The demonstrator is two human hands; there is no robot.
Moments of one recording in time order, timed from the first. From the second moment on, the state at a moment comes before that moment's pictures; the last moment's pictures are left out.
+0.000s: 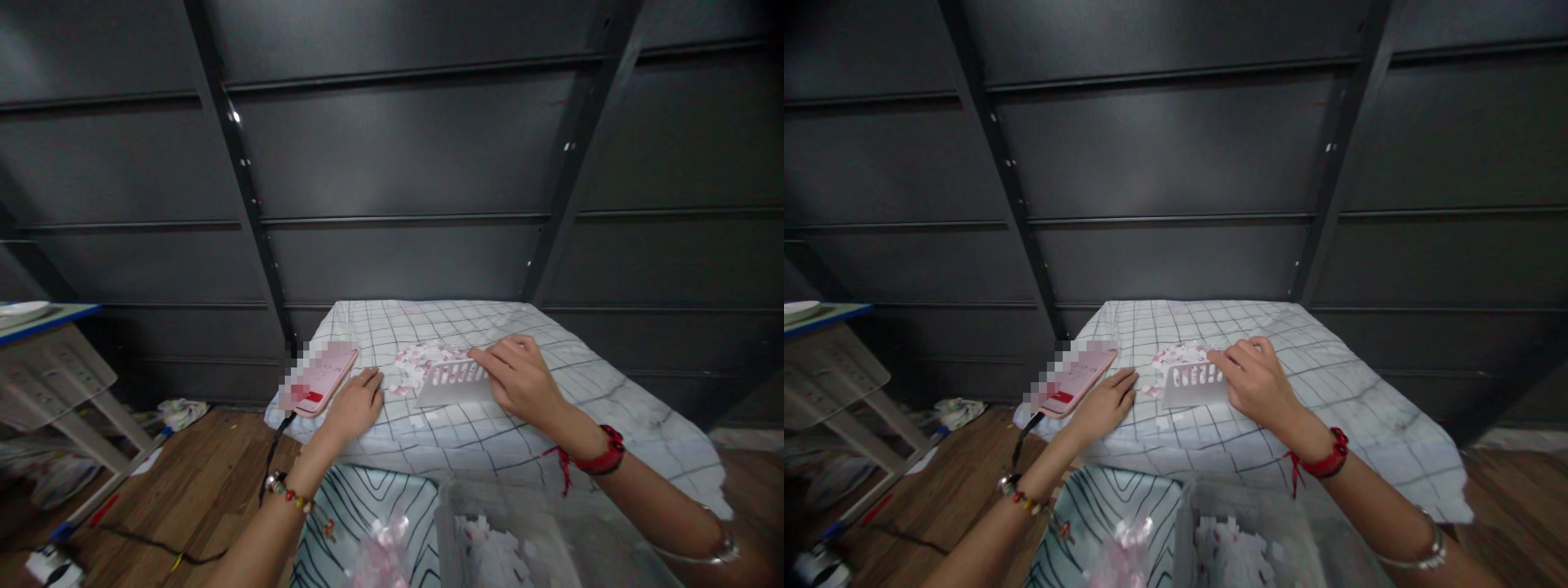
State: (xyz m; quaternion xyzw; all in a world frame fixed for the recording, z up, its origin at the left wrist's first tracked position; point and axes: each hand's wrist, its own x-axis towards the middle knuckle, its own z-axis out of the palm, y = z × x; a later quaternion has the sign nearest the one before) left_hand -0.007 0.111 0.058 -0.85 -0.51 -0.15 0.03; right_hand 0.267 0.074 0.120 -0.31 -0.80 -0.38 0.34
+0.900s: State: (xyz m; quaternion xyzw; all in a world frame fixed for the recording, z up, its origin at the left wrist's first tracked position) left_hand -0.007 0.117 0.055 -0.85 -0.49 -0.18 0.04; right_hand 0.309 0.084 0.135 -0.28 -0.90 -0.11 0.33
